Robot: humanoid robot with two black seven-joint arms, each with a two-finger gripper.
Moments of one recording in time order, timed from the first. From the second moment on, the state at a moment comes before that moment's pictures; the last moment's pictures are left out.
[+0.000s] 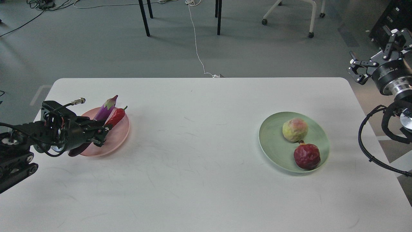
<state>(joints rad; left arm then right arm) -0.69 0.78 -0.28 -1.05 1.89 0.00 -0.28 0.71 -0.64 0.72 0.80 0.20 0.29 0.27</state>
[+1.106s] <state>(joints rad) -0.83 0.43 -0.75 -0.55 0.04 -0.24 -0.35 0.79 -0.47 0.91 0.66 0.26 0.34 0.20</state>
